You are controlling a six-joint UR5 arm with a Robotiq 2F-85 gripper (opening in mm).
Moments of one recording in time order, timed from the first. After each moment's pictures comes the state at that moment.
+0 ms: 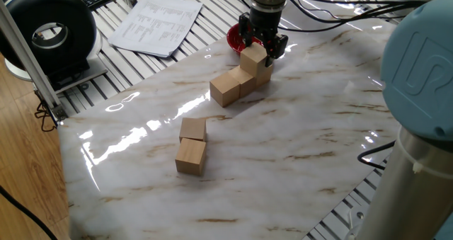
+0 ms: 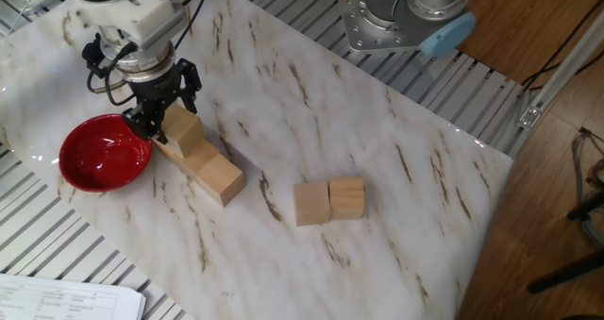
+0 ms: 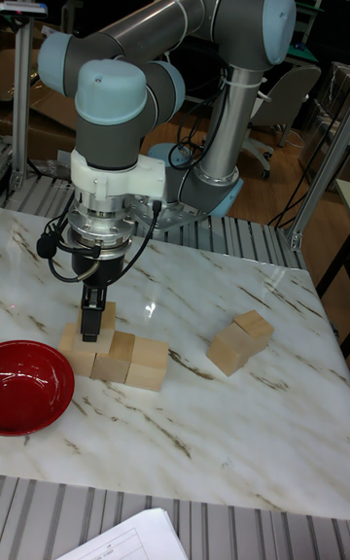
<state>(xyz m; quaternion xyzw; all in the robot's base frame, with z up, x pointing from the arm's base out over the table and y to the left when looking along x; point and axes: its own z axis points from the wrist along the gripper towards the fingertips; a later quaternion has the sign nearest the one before) 0.566 -0.099 0.084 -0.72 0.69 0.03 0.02</state>
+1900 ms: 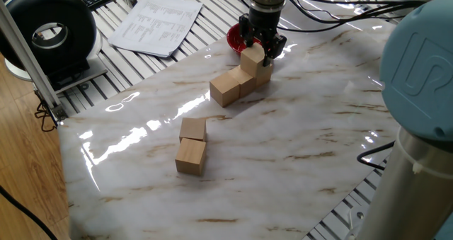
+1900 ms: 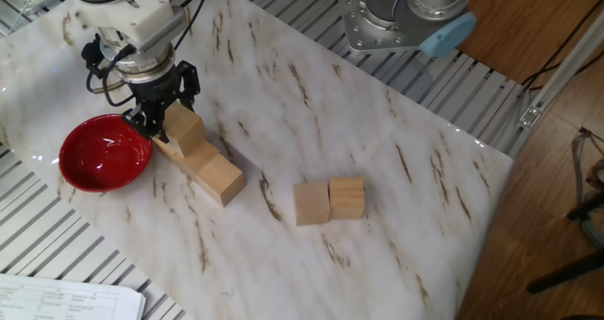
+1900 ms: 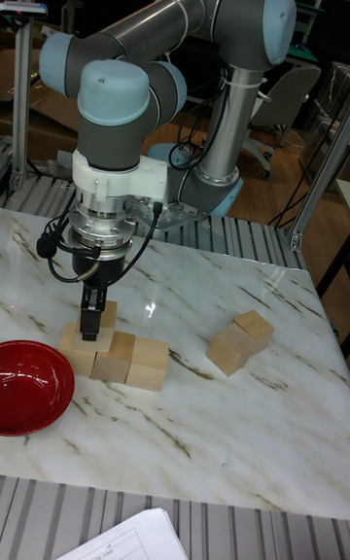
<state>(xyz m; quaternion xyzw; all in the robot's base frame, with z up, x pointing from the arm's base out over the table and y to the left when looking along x) 0.569 -0.097 0.084 -0.72 0.70 0.03 0.01</state>
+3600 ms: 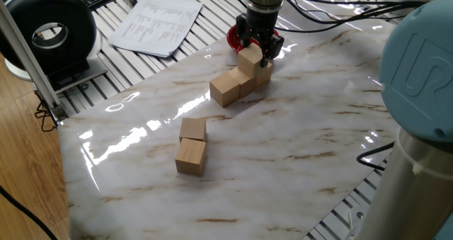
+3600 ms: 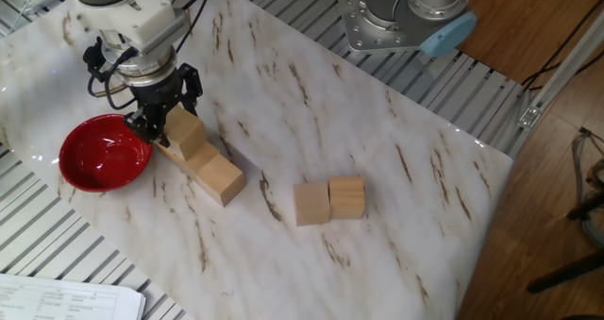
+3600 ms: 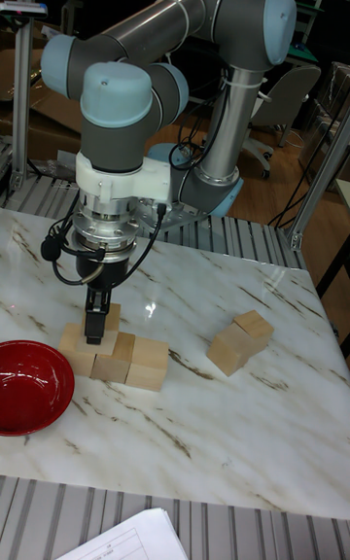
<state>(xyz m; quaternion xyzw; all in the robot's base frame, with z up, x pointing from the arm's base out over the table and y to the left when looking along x) 0.571 -0.091 0.083 -0.72 0.69 0.03 0.02</state>
